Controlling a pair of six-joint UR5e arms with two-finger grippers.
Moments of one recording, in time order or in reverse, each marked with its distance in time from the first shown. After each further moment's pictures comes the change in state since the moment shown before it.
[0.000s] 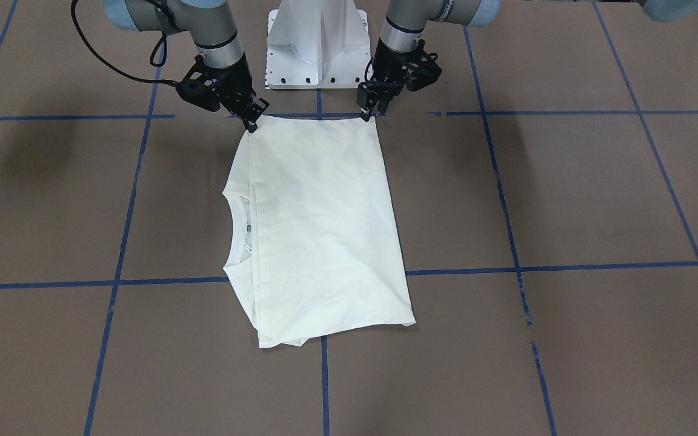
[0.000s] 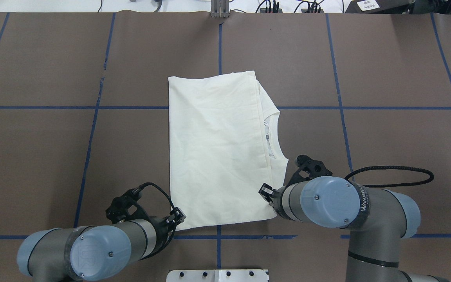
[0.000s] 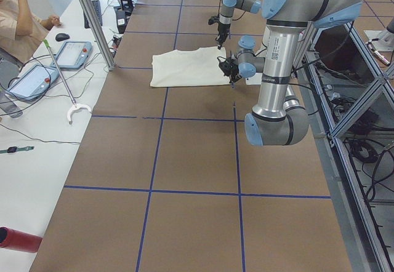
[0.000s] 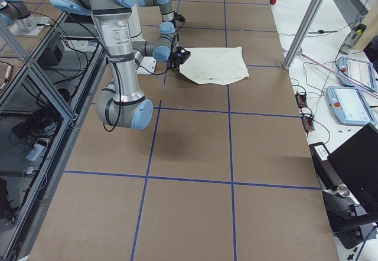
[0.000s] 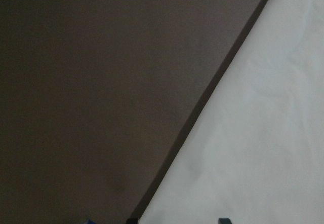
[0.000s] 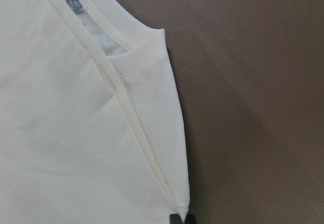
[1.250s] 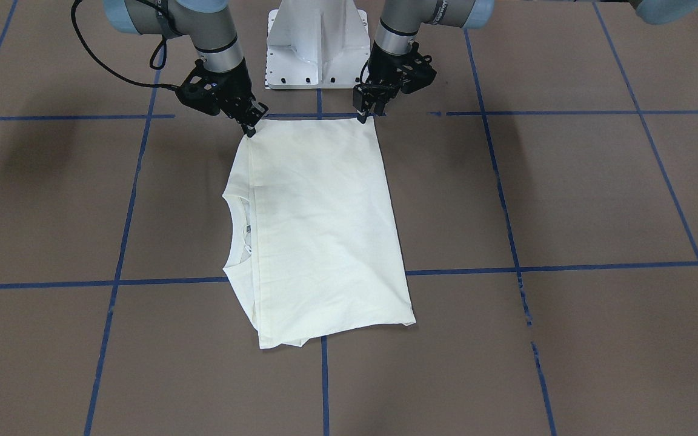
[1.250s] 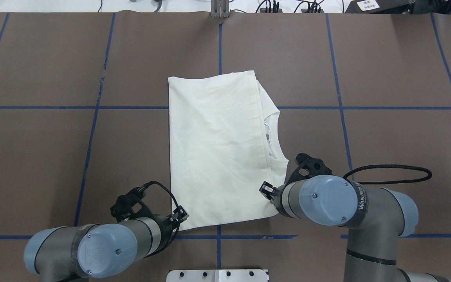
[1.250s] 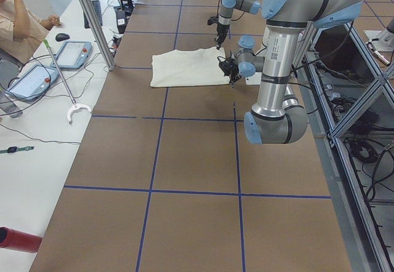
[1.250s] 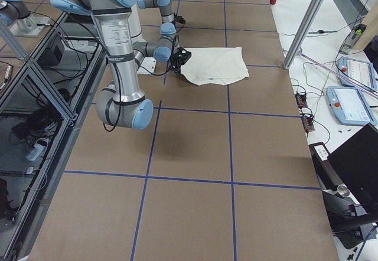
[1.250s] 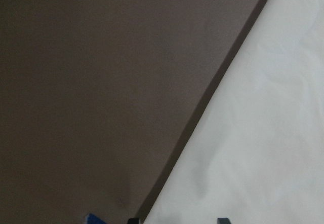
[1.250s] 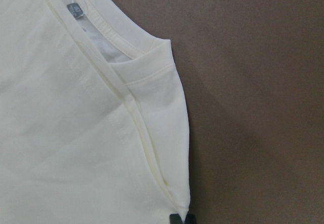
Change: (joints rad) left arm -0.014 -0.021 0.022 0.004 0.004 0.018; right arm 0.005 0.003 -0.015 0.000 -0.012 -0.019
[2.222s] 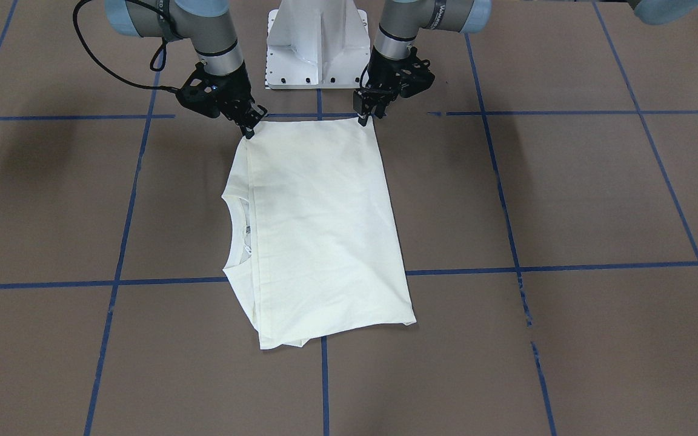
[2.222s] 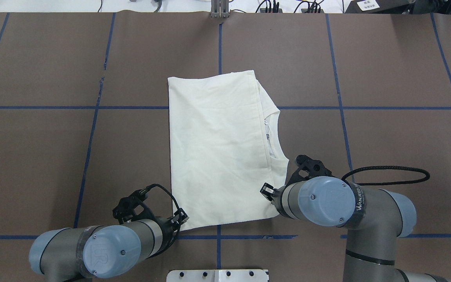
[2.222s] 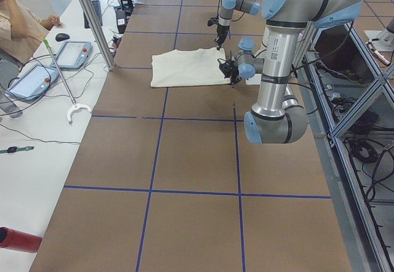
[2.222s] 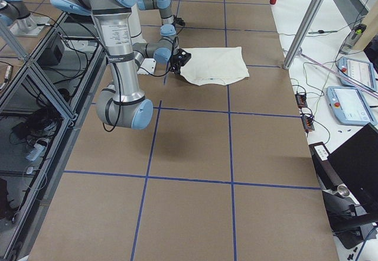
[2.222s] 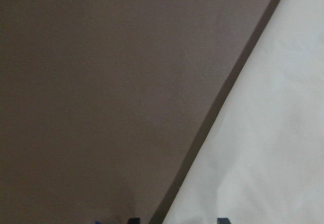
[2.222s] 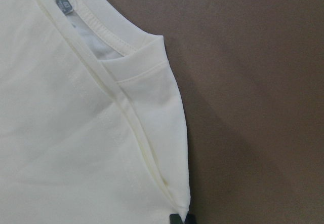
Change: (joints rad) left arm 0.006 -0.005 0.031 -0.009 -0.003 0.001; right arm -0.005 -0.003 -0.013 0.001 -0.001 0.000
